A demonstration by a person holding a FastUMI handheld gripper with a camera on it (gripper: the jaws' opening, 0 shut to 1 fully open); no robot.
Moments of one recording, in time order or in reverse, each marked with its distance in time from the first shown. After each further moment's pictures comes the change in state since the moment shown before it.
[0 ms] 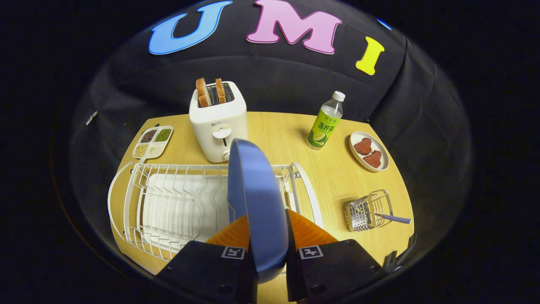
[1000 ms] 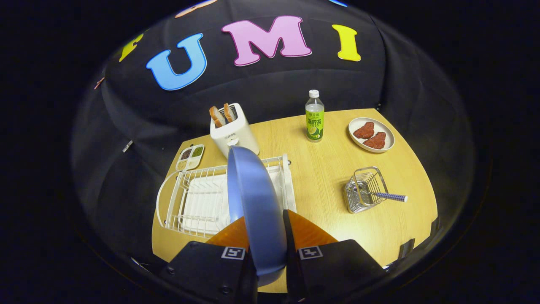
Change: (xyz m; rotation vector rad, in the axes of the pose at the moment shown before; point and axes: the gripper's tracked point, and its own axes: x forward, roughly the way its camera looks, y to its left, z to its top) arm -0.100 -0.073 -0.044 0.175 -0.025 0.312
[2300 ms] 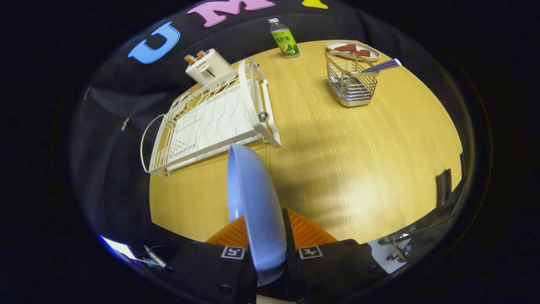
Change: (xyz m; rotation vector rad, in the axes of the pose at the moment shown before) arm 0.010 -0.046 -0.205 0.193 0.310 0.067
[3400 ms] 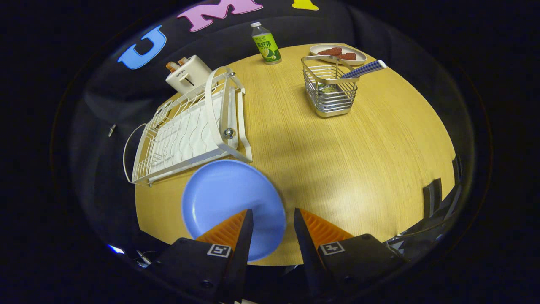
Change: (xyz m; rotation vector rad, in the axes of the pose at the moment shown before) arm -0.001 -0.050 0.030 -0.042 -0.064 -0.099
